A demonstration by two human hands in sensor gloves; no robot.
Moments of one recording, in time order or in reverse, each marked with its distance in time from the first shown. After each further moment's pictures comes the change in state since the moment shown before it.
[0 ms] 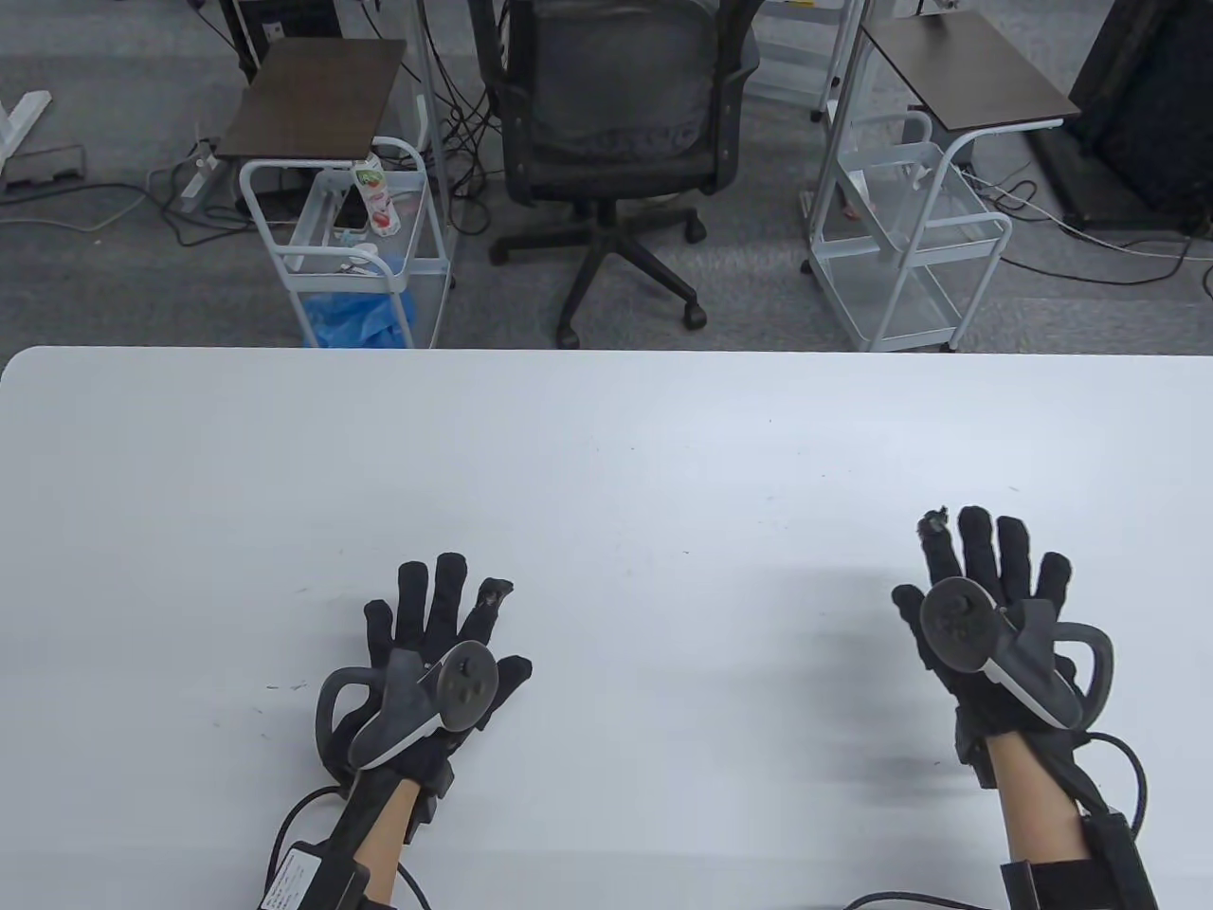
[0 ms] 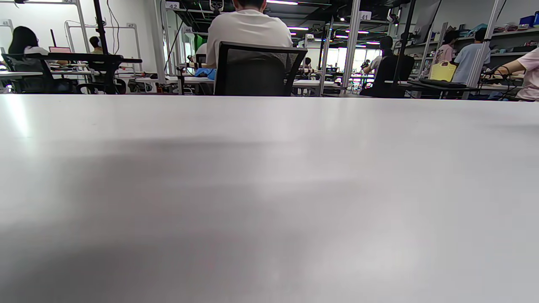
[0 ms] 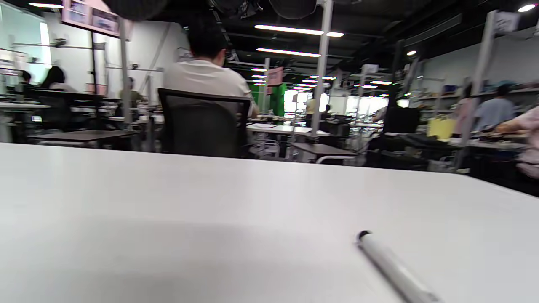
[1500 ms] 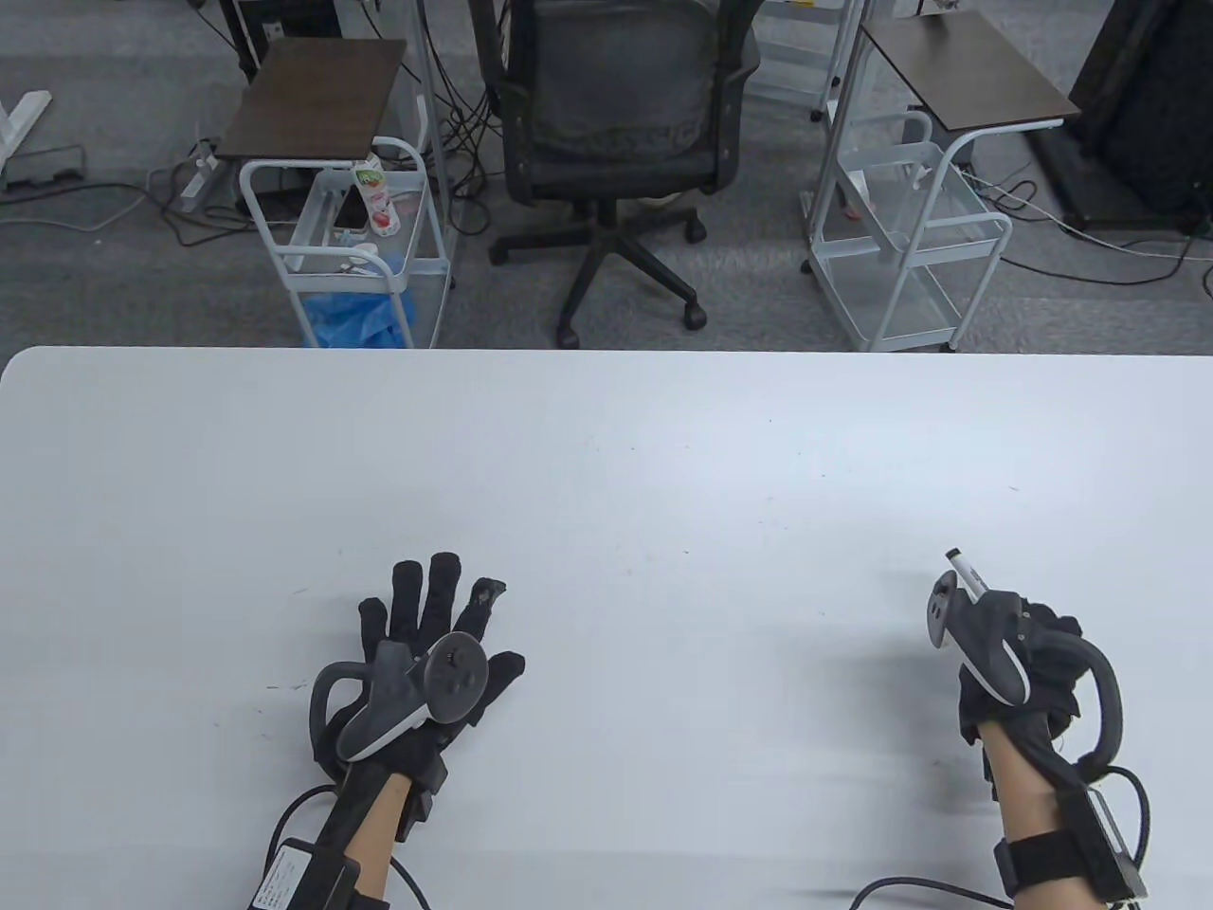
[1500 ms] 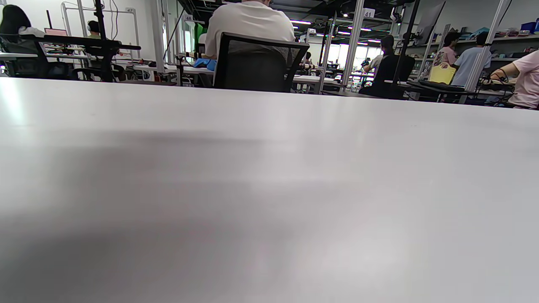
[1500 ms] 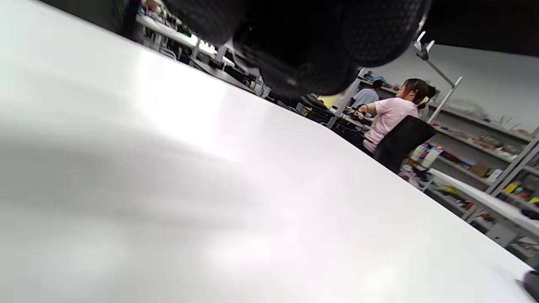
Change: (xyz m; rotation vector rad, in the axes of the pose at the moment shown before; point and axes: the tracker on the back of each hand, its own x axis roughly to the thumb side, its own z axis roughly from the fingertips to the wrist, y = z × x) left_hand -0.008 -0.002 -0.003 -0.023 -0.007 0.046; right_hand -0.007 0.046 -0.022 0.208 0.297 0.345
